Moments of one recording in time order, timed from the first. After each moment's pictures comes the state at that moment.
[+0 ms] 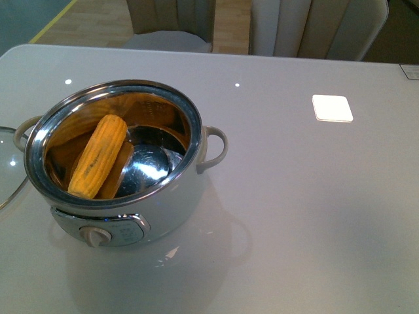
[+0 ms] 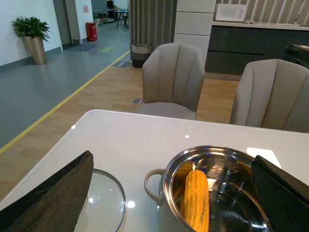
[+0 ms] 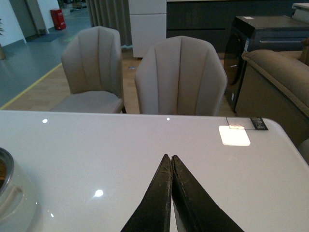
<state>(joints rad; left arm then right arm) 0.00 0.01 0.01 0.00 0.00 -0.01 0.00 0.55 0.10 0.44 0.00 0.01</state>
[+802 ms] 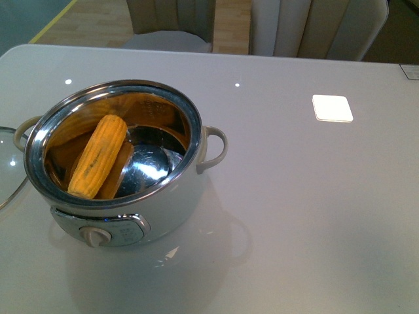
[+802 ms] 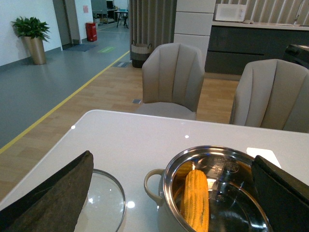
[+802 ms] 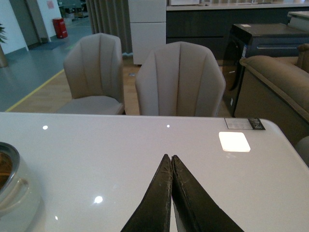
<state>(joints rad) 0.00 0.01 0.01 0.00 0.00 -0.01 0.00 0.25 0.02 0.25 0.00 0.01</state>
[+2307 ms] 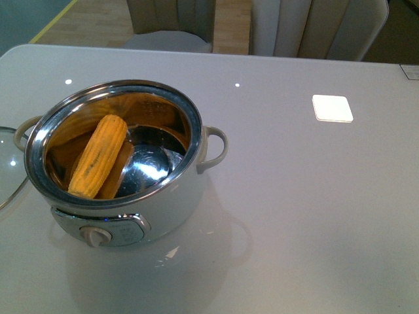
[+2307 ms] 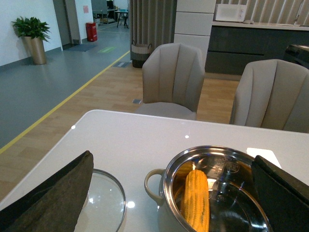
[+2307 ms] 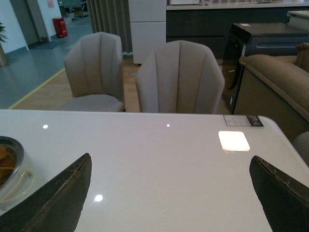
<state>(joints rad) 0.00 0.01 0.01 0.00 0.00 -0.01 0.00 0.01 0.02 0.00 0.00 0.00</state>
